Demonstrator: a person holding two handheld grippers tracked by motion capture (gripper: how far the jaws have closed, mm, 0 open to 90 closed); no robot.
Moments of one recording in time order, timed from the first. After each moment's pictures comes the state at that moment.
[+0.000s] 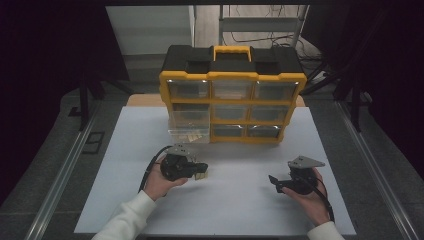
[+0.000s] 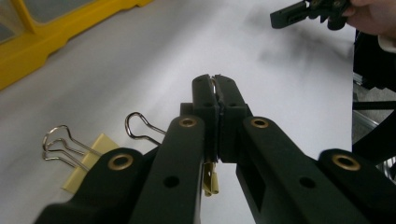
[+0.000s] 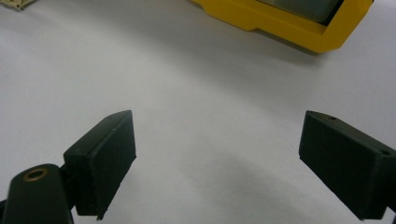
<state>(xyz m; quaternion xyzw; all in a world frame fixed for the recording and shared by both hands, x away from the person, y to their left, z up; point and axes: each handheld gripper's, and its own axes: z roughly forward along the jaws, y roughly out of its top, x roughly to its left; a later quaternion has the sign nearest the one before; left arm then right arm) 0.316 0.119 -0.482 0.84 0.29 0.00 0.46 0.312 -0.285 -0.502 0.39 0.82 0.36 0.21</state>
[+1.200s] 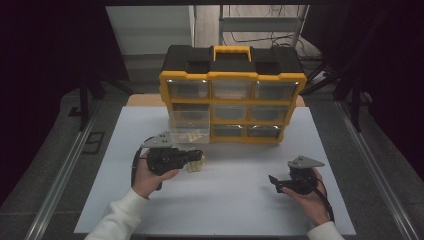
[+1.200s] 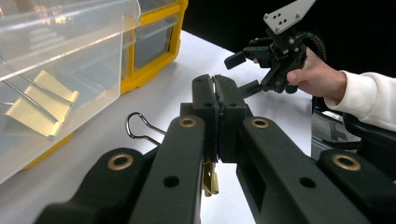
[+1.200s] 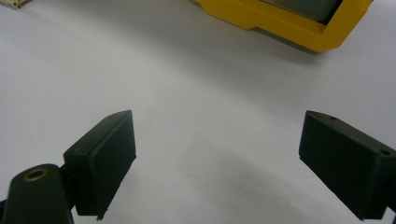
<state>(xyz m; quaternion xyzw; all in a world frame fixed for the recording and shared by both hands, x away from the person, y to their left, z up) 0.299 0.142 -0.427 0.79 0.26 0.04 0.56 0.312 -0.285 -0.502 0.40 0.82 0.36 0.21</state>
